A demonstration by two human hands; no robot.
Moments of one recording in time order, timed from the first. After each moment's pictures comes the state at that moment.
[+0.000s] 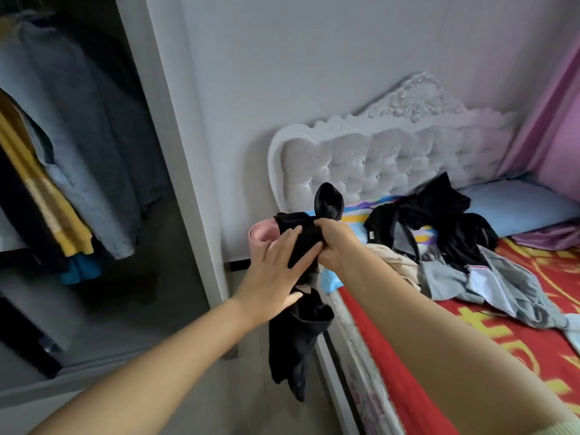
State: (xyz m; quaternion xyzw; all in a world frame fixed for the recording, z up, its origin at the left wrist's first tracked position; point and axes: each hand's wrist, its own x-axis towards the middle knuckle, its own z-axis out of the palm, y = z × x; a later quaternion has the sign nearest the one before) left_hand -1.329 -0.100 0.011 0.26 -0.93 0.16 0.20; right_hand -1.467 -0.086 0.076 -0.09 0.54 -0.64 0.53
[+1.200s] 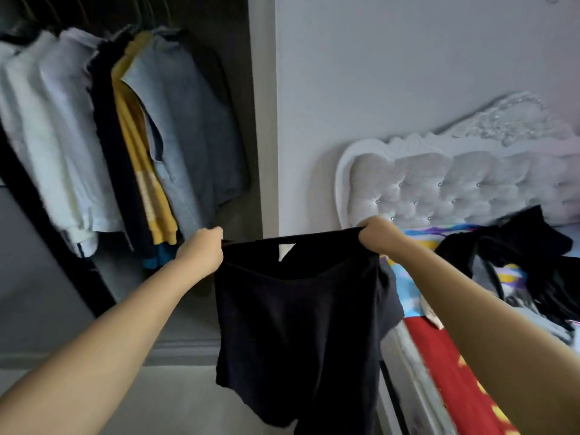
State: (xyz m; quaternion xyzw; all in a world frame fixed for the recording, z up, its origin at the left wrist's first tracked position) left_hand -1.114 -0.226 0.046 0.68 -0.72 -0.06 0.11; right_hand -1.424 -0.167 0.084 -0.59 0.76 -0.20 0.18
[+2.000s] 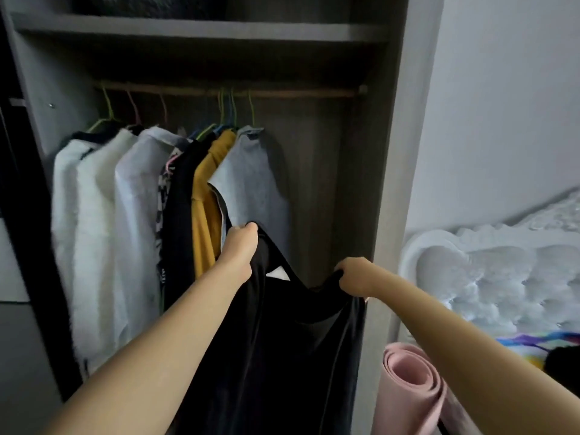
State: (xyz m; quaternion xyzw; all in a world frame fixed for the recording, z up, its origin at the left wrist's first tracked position) left_hand -0.995 -0.456 0.191 0.54 -0.45 -0.44 0.56; right_hand -1.194 -0.430 0.159 -0.69 0.71 -0.07 0.12
